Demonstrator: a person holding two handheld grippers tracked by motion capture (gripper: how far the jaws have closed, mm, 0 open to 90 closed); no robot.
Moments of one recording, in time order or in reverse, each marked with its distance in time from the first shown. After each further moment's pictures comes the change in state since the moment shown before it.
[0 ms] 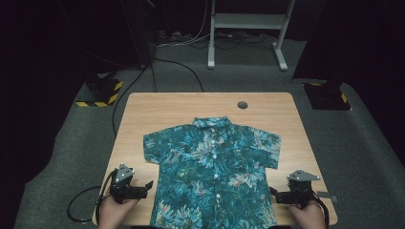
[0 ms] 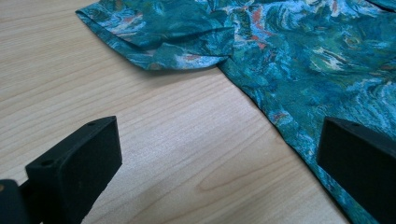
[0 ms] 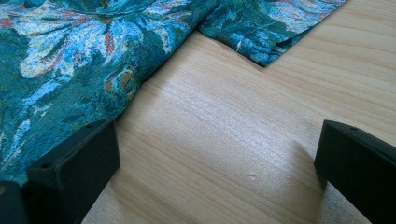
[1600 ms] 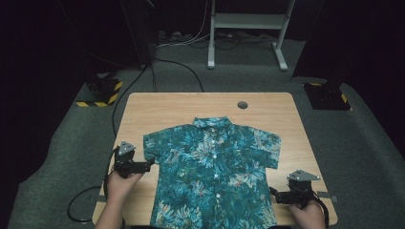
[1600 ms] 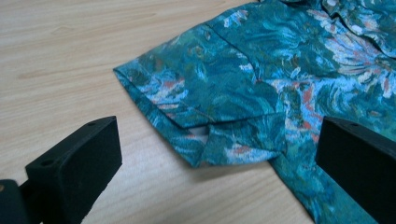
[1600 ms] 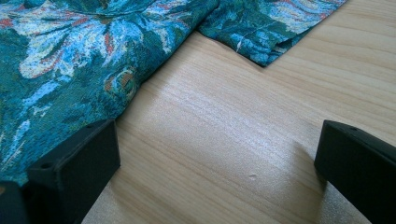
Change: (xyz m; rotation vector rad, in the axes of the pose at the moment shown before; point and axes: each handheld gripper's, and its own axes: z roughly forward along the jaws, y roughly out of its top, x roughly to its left) left arm 0.032 0.058 0.035 -0.029 0.036 -0.090; right arm 0.000 0.000 0.000 0.000 0.000 0.000
